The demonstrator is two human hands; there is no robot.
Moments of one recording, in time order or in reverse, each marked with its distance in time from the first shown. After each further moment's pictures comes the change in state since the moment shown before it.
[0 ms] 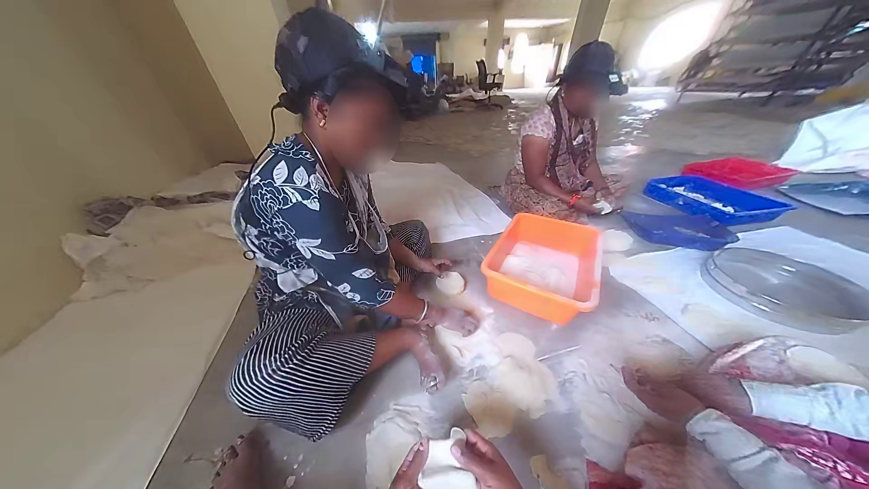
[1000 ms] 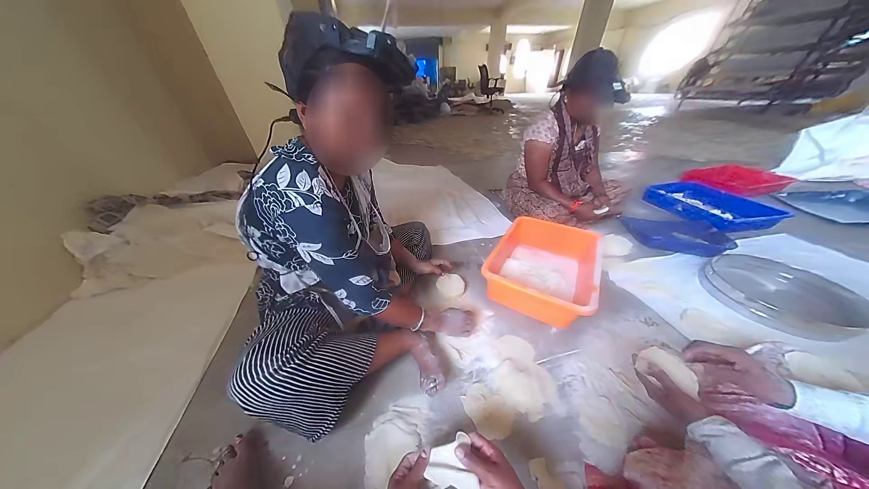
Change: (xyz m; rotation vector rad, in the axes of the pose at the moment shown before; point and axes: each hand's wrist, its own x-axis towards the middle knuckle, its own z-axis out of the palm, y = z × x) left_hand 0.009 -0.010 -0.006 0.224 0.236 0.026; right_hand 0.008 0.005 -0.014 -0.117 0.080 0.067
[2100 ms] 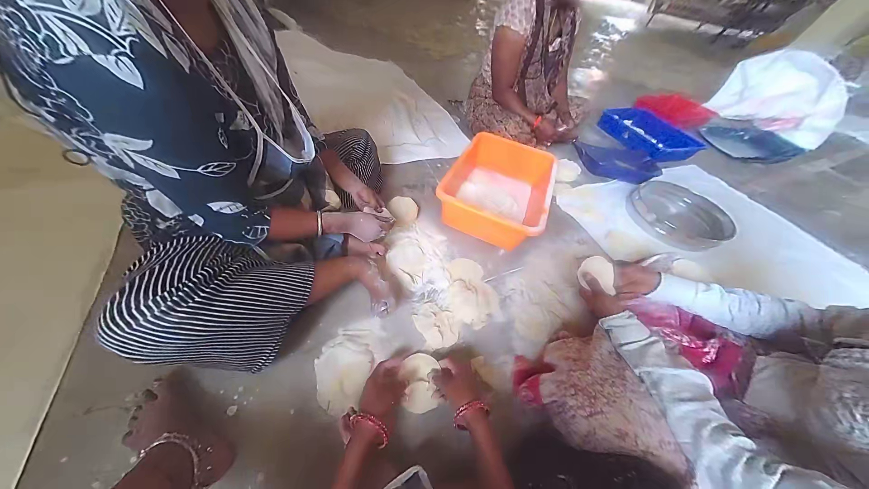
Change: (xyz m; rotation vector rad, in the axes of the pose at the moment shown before) left_hand 0.032 -0.028 0.009 0.688 -0.230 0.136; right_hand 0.015 0.027 -0.050 -0.673 0.230 0.217
